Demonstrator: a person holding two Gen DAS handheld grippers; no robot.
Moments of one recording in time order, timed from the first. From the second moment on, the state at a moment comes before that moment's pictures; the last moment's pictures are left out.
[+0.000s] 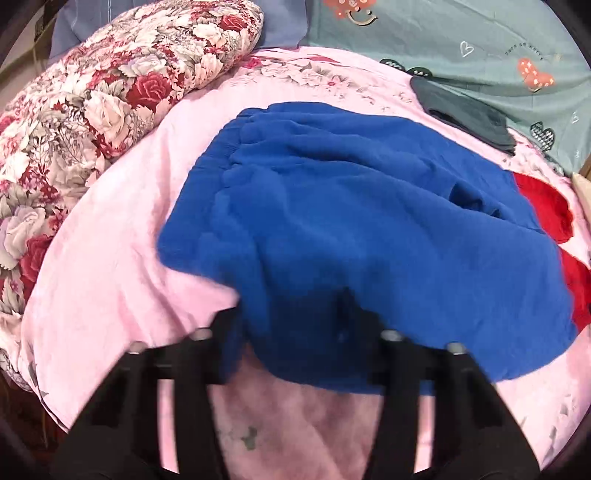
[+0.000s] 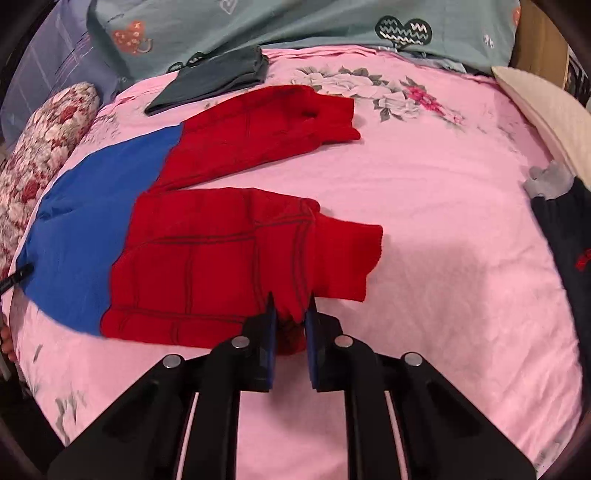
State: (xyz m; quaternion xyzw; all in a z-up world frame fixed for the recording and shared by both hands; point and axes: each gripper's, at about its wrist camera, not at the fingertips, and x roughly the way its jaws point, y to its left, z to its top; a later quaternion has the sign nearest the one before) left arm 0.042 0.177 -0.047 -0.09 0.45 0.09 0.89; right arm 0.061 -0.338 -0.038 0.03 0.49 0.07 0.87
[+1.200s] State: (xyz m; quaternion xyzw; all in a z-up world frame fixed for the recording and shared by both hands) left arm 0.000 0.210 -0.034 -0.12 0.45 0.10 0.88; right arm -0.003 -0.262 -0.023 -0.02 0.43 0.09 0.90
